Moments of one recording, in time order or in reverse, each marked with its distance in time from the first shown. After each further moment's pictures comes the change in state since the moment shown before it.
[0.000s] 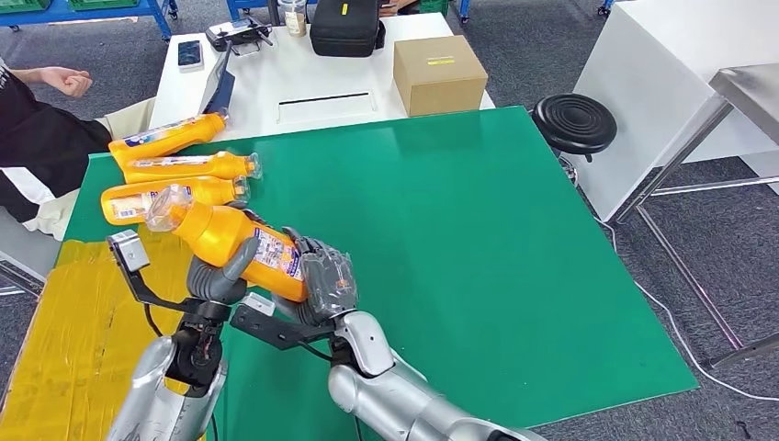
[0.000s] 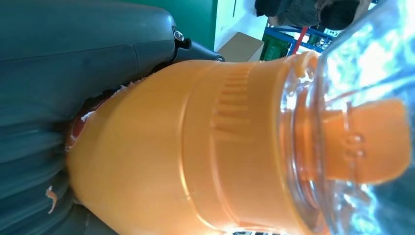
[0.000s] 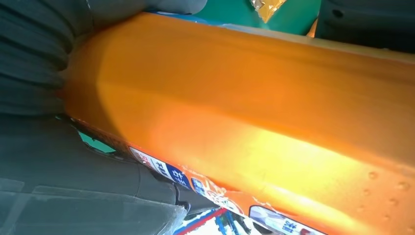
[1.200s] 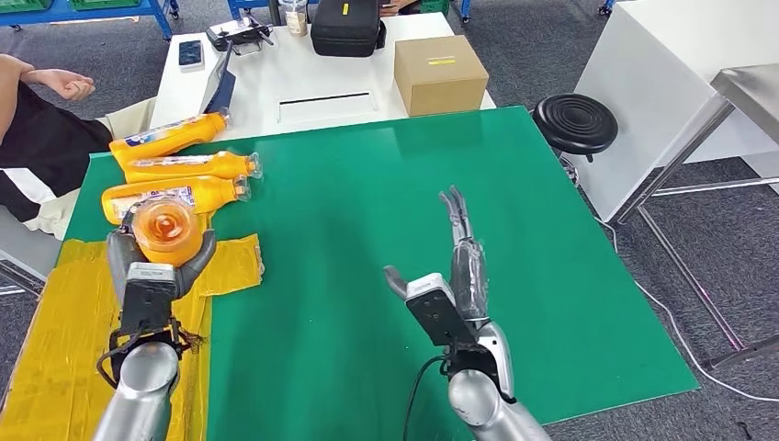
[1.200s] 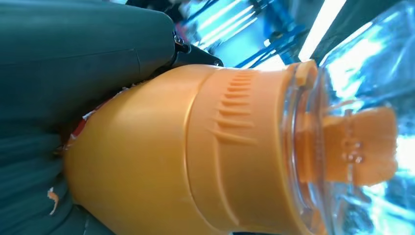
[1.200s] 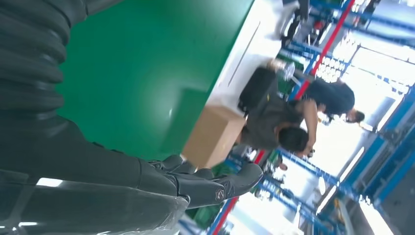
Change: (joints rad) left arm 0.040 0.036 0.108 -0.087 -1.056 0.699 -0.256; right arm 0.395 -0.318 -0.308 -0.879 -0.288 0.056 -0.175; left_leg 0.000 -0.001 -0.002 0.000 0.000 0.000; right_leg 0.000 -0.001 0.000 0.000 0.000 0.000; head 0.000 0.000
